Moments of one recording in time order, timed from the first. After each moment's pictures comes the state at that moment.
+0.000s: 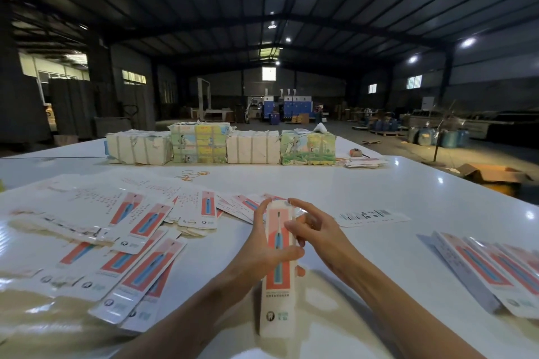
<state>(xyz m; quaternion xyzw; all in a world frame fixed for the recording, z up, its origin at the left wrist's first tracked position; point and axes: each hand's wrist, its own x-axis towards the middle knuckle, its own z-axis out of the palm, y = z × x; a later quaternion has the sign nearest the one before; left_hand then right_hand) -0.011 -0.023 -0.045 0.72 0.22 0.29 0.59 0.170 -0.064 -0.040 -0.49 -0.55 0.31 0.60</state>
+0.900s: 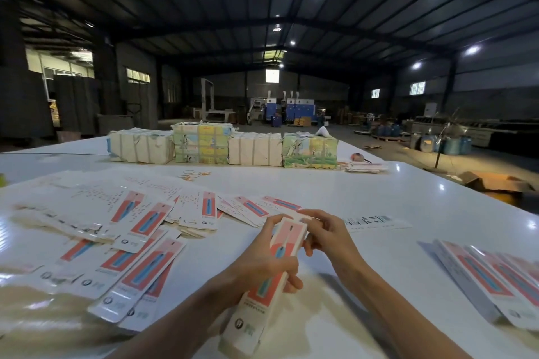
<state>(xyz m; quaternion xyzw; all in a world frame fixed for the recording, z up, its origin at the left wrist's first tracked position) -0.003 -0.012 -0.051 0.74 0.25 0.25 0.57 0.182 -0.060 -0.046 -0.50 -0.51 0.28 0.64</state>
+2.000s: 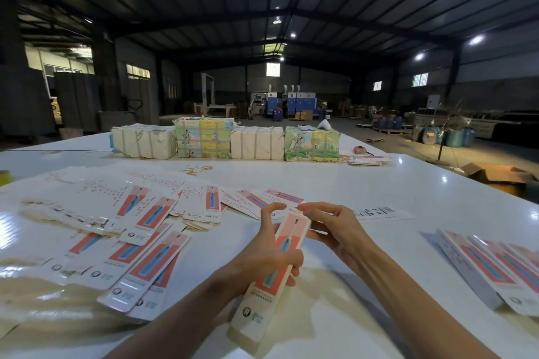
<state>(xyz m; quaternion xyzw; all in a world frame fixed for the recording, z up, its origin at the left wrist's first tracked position) -0.004 -0.011 -0.053 0.76 0.24 0.27 0.54 0.180 -0.070 -0.027 -0.48 -0.41 0.41 0.66</state>
